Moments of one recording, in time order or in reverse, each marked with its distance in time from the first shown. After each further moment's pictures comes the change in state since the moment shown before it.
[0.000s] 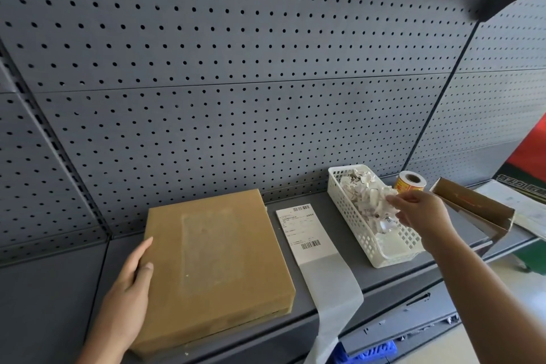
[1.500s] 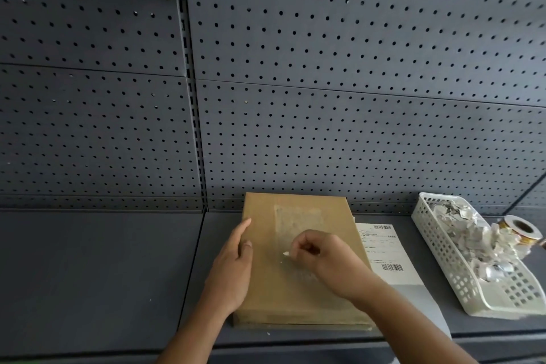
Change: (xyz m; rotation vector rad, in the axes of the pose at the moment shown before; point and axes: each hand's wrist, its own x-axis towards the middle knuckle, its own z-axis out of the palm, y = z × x) left_hand -0.007 0.001 -0.008 -0.046 -0.001 -0.019; right_hand -0.198 -0.114 0.197 -0.147 -0.885 -0.461
